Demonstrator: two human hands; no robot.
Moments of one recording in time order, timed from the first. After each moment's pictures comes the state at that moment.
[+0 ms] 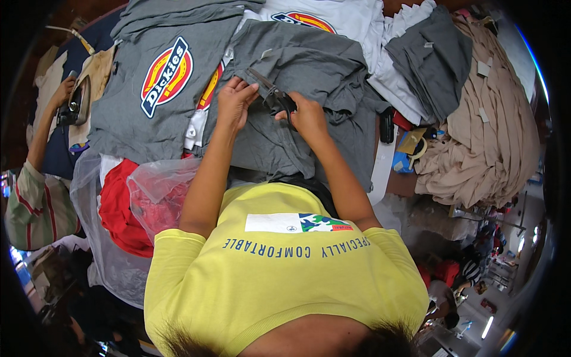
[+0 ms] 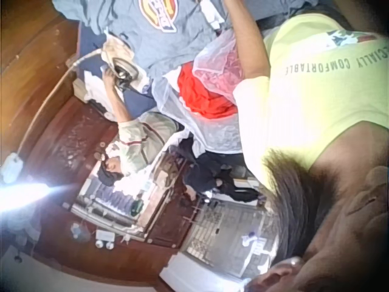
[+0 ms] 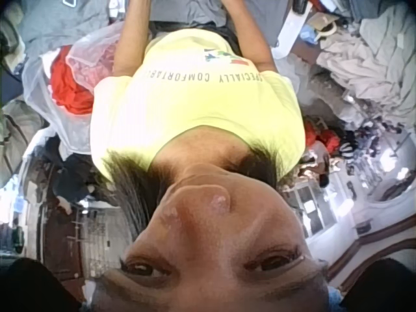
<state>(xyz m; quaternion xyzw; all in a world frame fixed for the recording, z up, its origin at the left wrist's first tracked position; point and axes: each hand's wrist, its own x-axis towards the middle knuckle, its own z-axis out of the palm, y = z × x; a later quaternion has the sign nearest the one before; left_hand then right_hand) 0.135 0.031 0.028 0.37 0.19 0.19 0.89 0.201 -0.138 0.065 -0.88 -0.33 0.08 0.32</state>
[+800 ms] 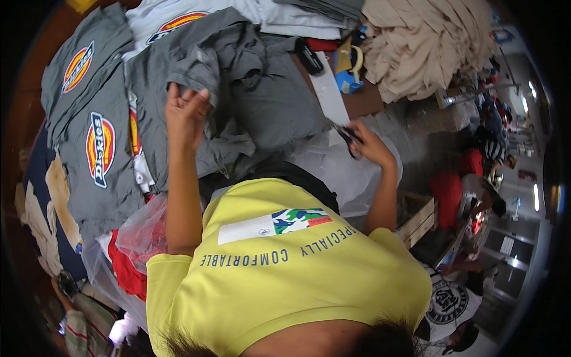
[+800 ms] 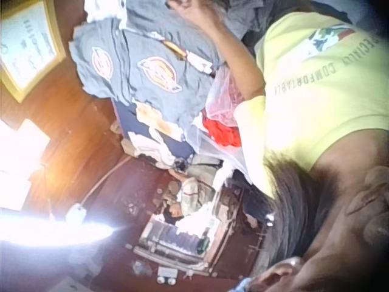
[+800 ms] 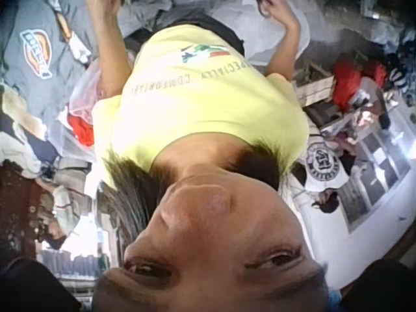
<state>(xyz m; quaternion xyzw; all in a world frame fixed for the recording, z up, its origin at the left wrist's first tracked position) 0.144 -0.064 0.089 0.43 -0.01 0.06 0.90 0.106 -0.484 0.099 -0.89 -0.01 0.26 0.37</state>
